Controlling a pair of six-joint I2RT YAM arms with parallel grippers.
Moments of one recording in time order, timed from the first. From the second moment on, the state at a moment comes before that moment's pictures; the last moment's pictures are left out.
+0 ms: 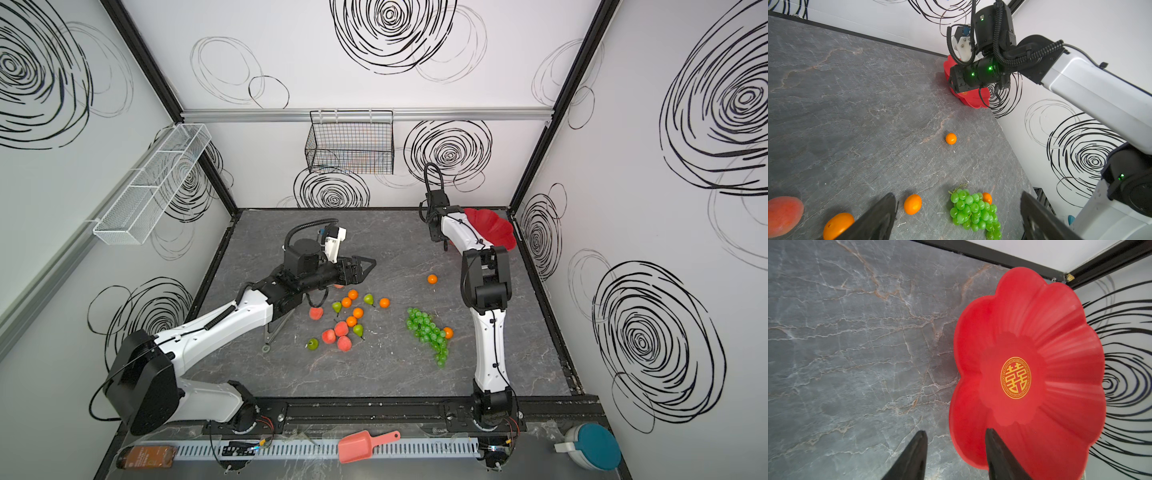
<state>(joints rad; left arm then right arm) -0.59 1.38 0.96 0.04 0.30 -0.61 0.16 2.27 1.95 -0.75 0.43 0.03</state>
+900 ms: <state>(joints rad) -0.55 1.38 0.93 0.05 0.32 -0.61 0.17 2.33 1.96 -0.76 0.49 -0.01</state>
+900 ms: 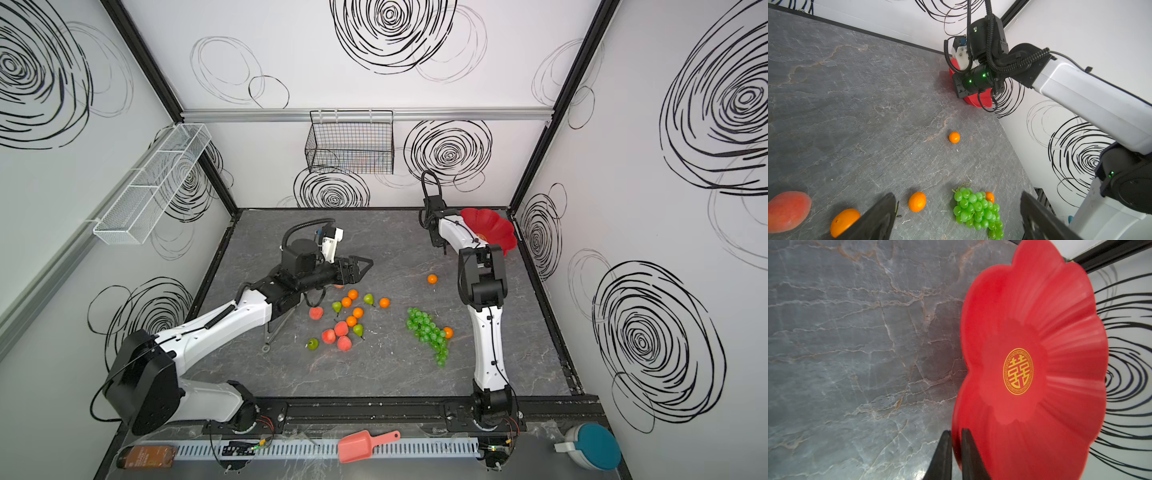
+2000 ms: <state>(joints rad) -0.15 1.09 0.72 -0.03 0.36 -0.69 0.52 2.25 1.85 -0.71 0.57 -0.09</state>
